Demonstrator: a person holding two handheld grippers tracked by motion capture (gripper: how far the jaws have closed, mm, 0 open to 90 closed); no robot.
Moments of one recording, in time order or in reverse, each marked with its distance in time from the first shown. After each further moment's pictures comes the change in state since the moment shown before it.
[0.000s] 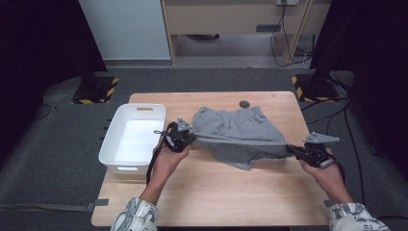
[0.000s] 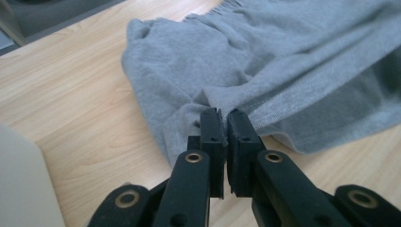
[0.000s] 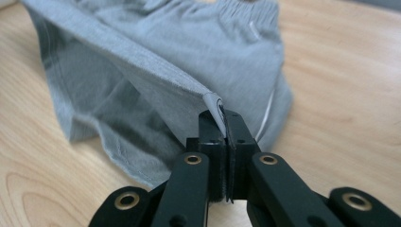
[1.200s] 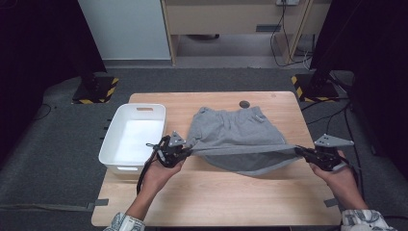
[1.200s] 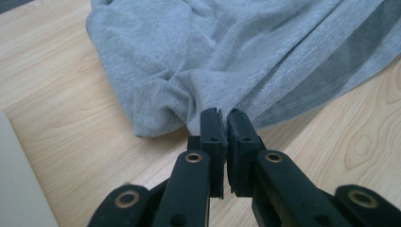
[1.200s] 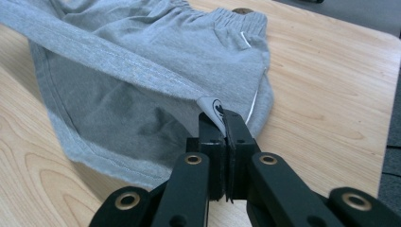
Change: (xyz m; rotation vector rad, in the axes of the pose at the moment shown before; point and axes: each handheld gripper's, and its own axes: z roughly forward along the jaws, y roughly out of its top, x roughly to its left) left arm -0.010 -0.032 -0.029 0.008 -0.092 0.023; right arm -0.003 -0.003 -0.033 -0.023 -0.011 -0.039
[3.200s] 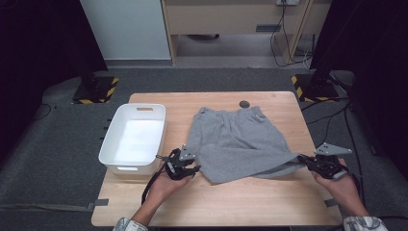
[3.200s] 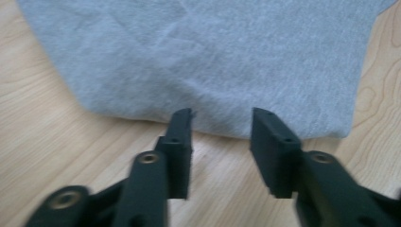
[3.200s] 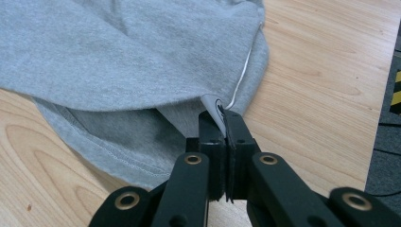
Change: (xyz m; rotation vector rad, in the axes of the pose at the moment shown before) left arm -0.029 -0.033 0.037 0.081 -0.040 0.062; right arm -0.002 -0.032 0.005 0.079 -0.039 -0.012
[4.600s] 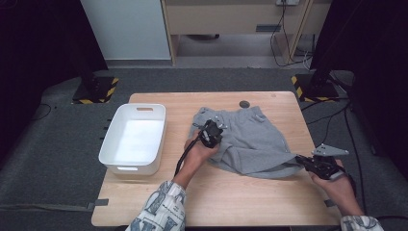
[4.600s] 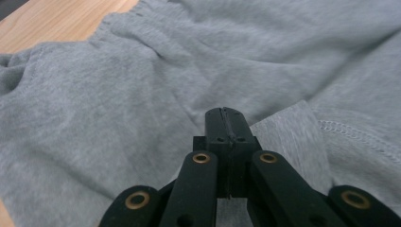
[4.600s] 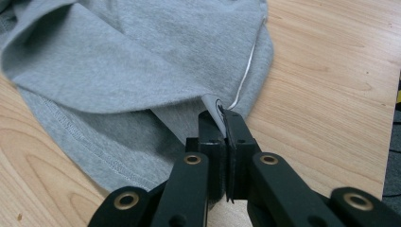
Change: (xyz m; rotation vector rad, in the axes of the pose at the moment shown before) left arm 0.017 0.116 0.090 0.058 0.098 0.056; right arm 0.001 -0.006 0.010 -0.010 0.003 0.020
